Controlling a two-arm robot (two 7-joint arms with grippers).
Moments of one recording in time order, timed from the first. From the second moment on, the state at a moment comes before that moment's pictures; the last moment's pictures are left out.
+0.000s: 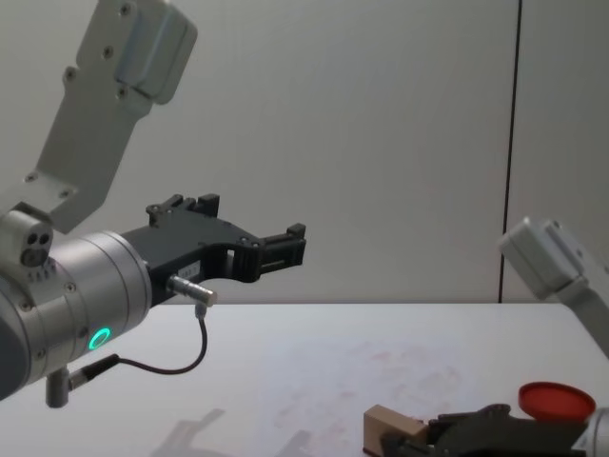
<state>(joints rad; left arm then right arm) -0.24 0.38 0.45 -1.63 -0.20 0.01 -0.01 0.21 0.25 -0.35 -1.40 0.12 0.21 0.55</state>
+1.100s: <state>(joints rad) -0.24 0.38 0.45 -1.63 -0.20 0.01 -0.01 0.25 0.26 -0.32 -1.42 0.19 0.20 0.49</state>
